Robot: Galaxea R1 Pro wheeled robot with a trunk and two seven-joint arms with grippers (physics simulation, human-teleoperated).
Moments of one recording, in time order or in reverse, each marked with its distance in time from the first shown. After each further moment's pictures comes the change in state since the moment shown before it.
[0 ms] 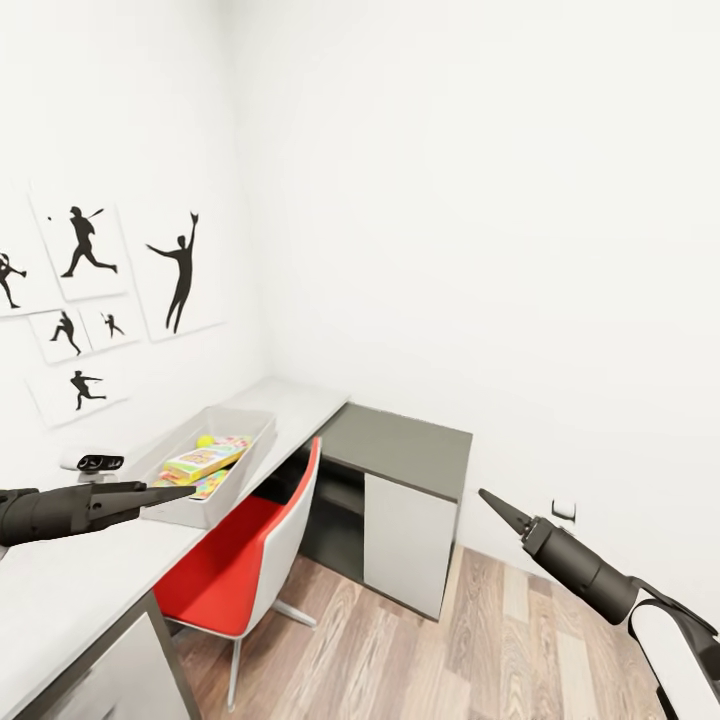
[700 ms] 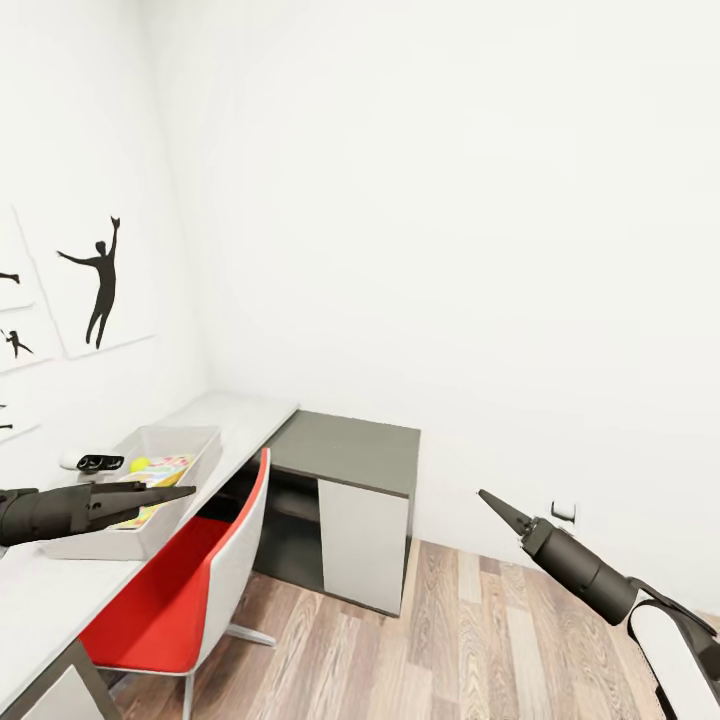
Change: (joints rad) left arm 0.000 0.001 0.001 0.000 -0.001 0.000 0.000; right arm -0.001 0.002 -0.001 0.009 0.001 0.000 0.000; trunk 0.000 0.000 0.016
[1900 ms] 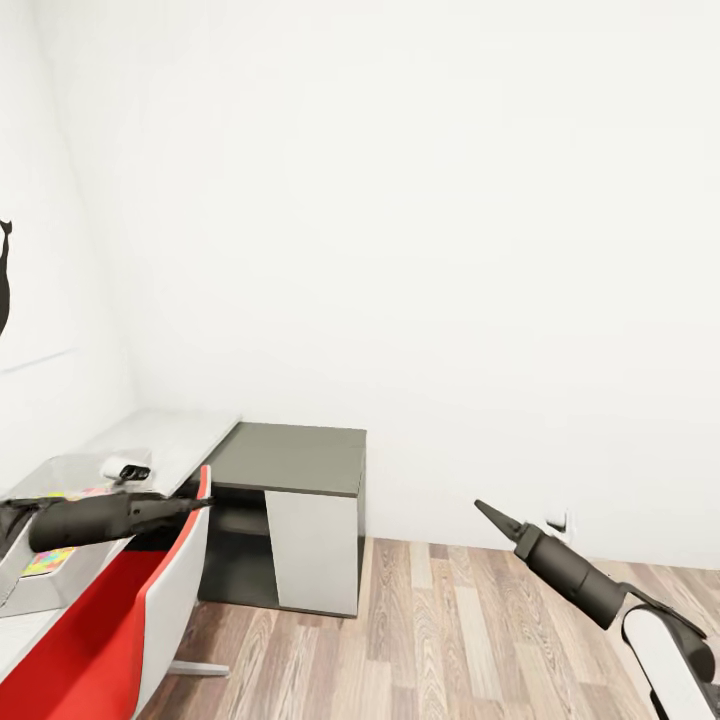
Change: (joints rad) left arm -0.002 -0.061 -0.017 0.046 -0.081 0.000 0.077; right arm -0.001 0.000 0.014 0.054 0.015 0.004 -0.121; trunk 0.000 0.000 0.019
